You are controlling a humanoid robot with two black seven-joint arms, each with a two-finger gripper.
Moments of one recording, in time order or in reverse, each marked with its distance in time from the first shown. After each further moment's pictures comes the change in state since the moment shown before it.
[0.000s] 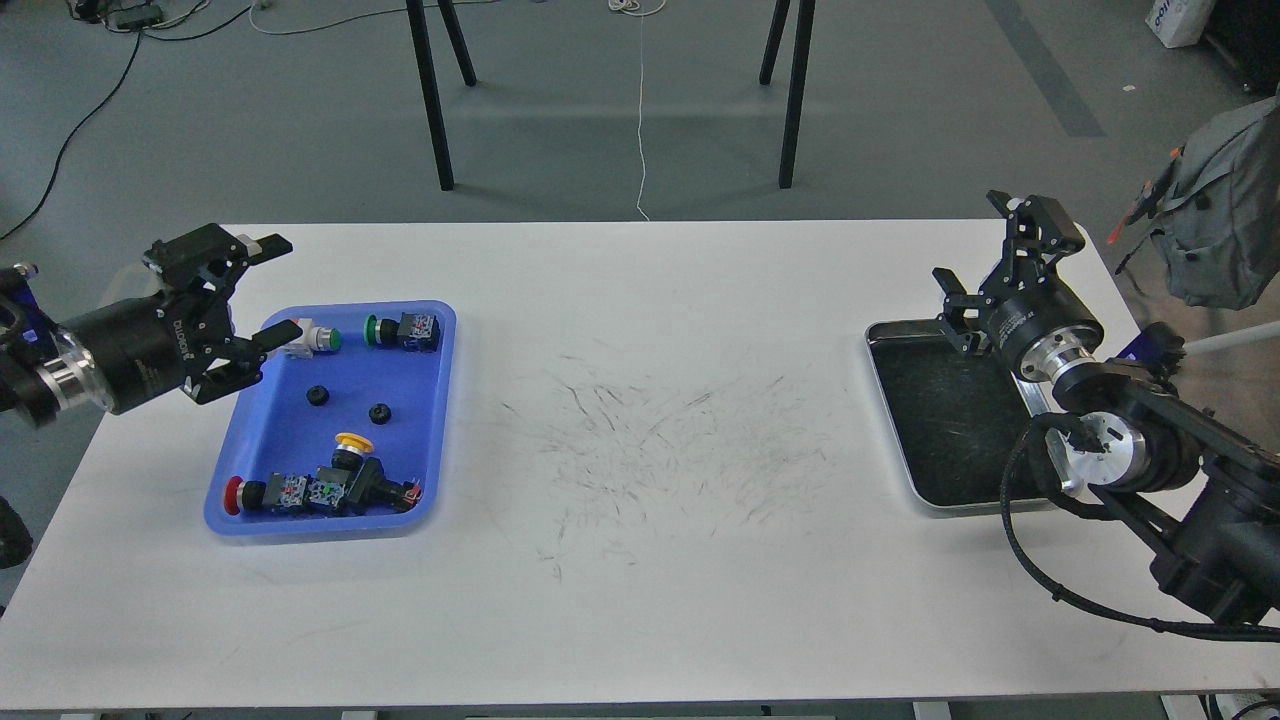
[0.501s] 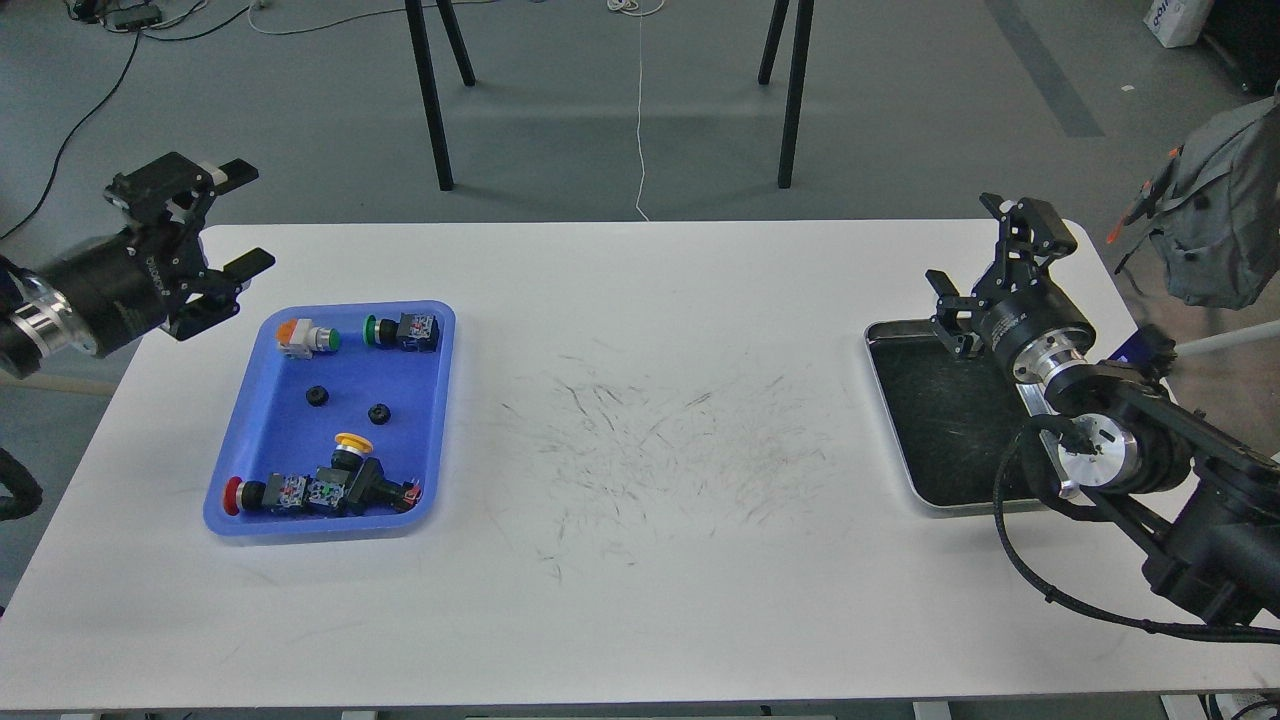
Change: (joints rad) left arm -0.026 -0.009 -0.075 -0.014 0.020 0.109 0.000; right arm 0.000 0.011 0.001 -0.002 -0.002 -0.004 0.001
